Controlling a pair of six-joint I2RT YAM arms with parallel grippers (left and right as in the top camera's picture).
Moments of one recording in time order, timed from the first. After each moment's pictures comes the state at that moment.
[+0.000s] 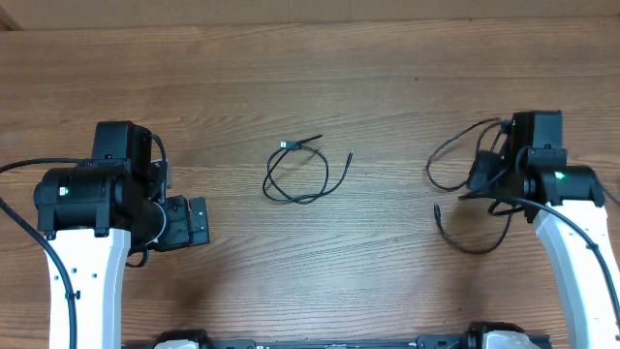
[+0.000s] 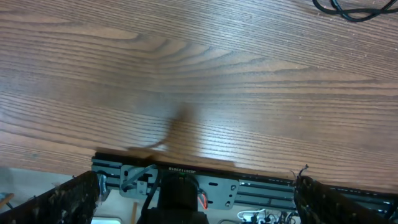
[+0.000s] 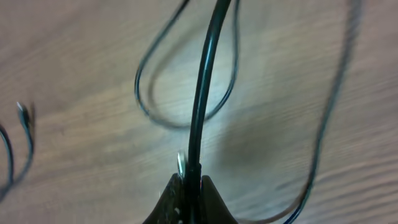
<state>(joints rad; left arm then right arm) 0.03 1.24 1.42 -1.66 0.01 -0.17 -0.06 1.30 1.02 -0.90 -0.04 0.28</state>
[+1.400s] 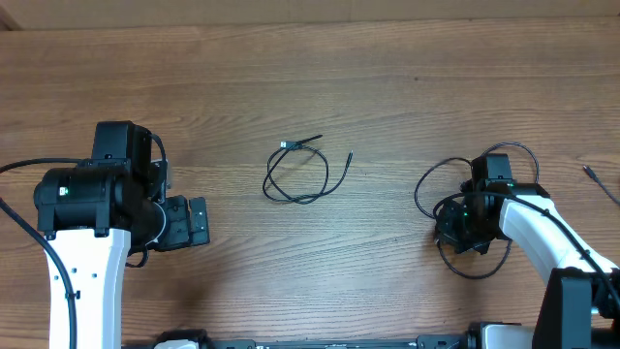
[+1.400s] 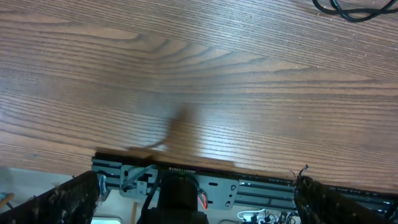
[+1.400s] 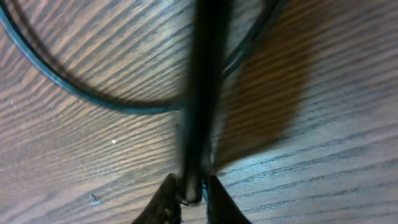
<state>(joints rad) 0.03 1.24 1.42 -1.66 0.01 -0.17 -0.04 1.50 0.73 -0.78 -0.23 0.42</state>
